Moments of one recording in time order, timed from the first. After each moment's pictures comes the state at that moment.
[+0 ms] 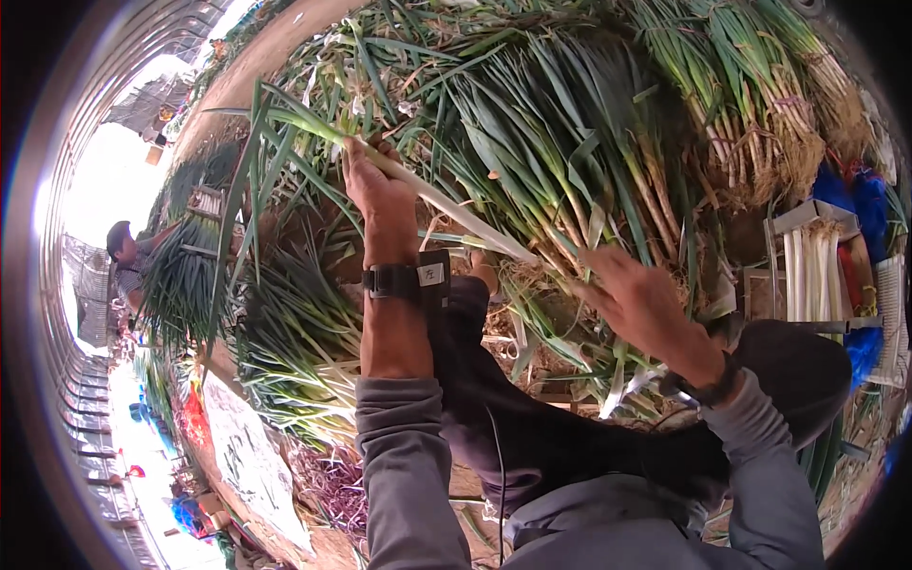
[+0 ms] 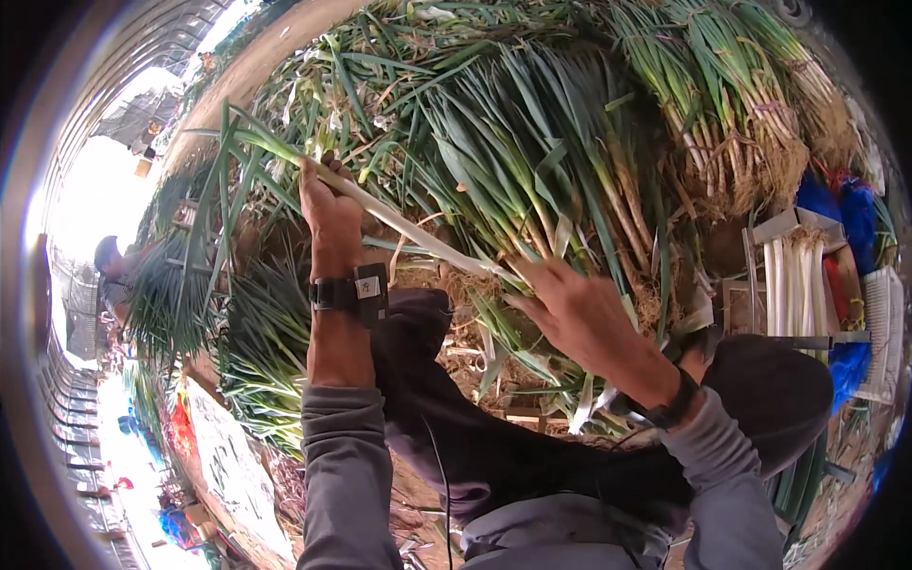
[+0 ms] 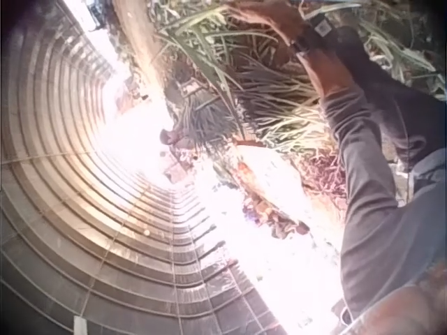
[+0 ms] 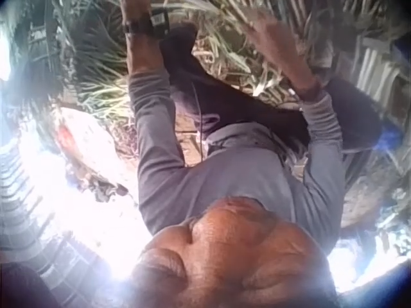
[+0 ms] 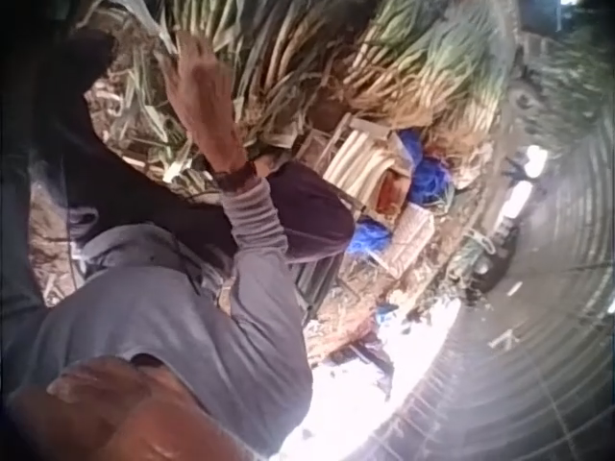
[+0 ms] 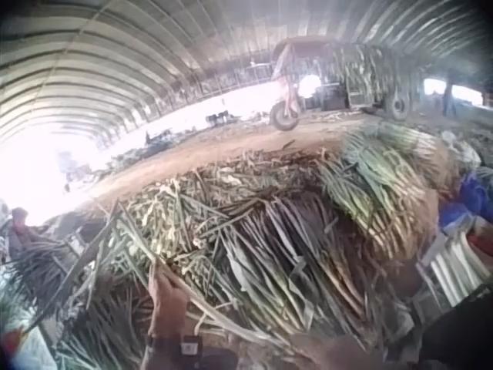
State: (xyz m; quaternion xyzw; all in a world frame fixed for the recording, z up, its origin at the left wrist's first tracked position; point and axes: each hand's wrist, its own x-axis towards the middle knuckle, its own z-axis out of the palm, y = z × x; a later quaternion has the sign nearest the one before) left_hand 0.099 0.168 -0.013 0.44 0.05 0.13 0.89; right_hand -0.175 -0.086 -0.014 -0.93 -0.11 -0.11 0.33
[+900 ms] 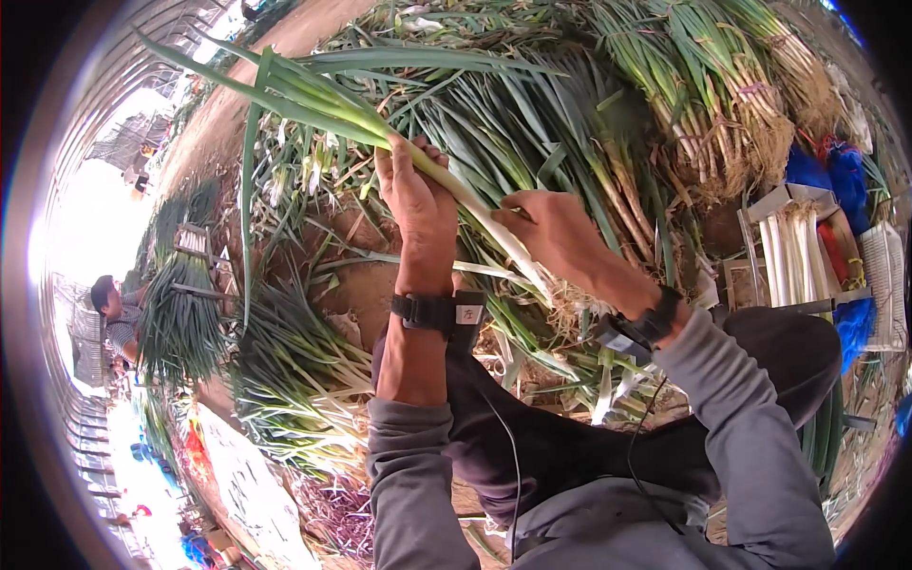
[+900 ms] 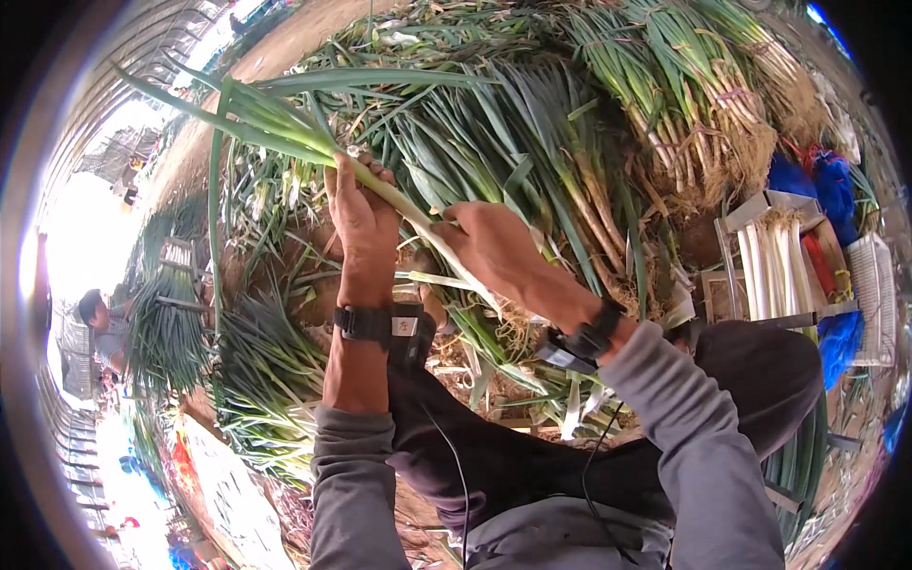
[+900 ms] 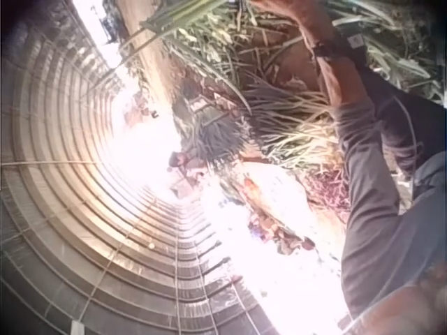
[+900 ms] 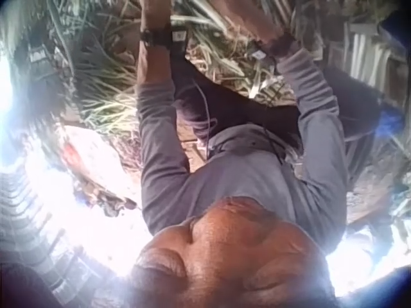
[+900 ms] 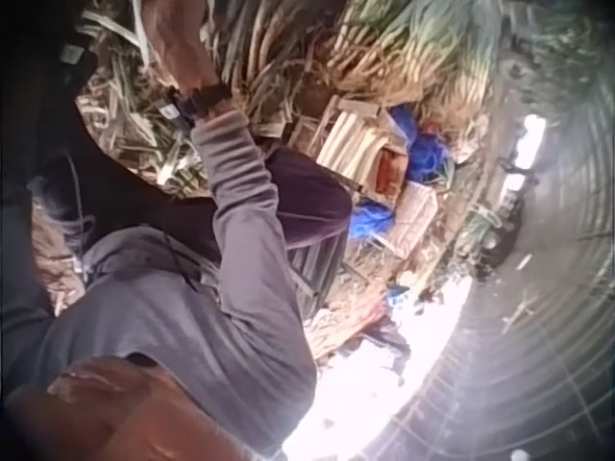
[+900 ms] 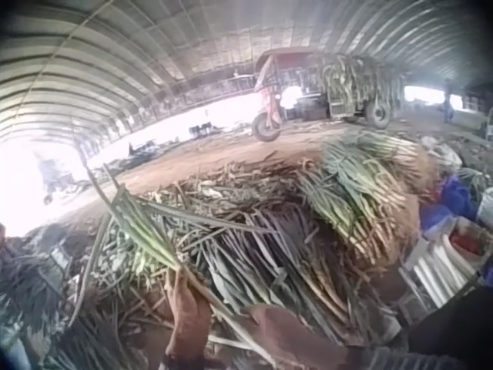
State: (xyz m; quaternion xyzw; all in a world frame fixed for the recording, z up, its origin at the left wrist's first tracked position) left_hand 0.050 0.072 0.004 0.38 -0.08 0.03 0.92; right_hand -0.084 -0.066 0.013 -0.87 0.00 -0.08 0.49
